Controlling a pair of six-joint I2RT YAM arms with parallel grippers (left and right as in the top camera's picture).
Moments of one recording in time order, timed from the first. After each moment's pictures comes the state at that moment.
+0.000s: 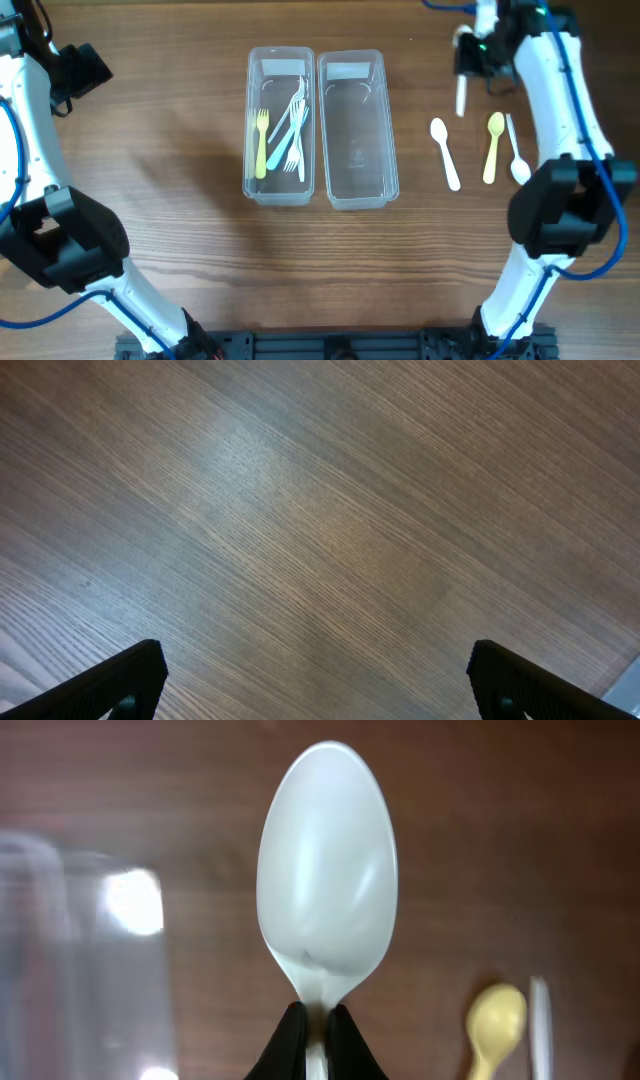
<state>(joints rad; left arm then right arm) 0.37 2.02 2.03 -1.20 -0.09 -0.26 0.01 2.09 1.99 -1.05 -0.10 0.03</state>
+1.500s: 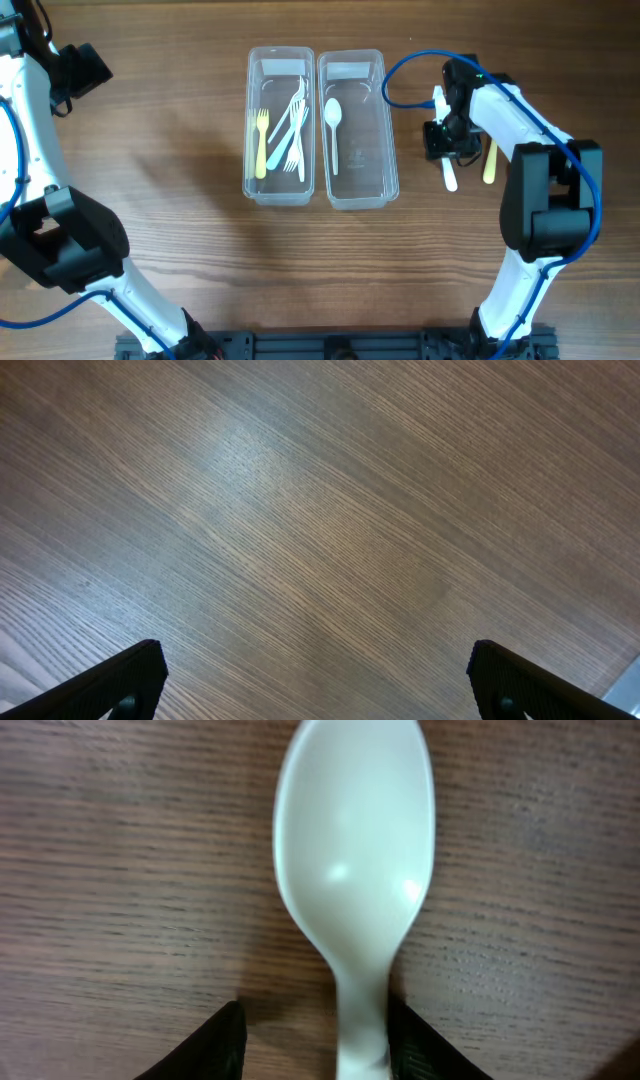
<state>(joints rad) 0.37 2.02 2.03 -1.20 -0.09 -0.26 0.07 2.08 1.42 -0.91 -0.02 -0.01</state>
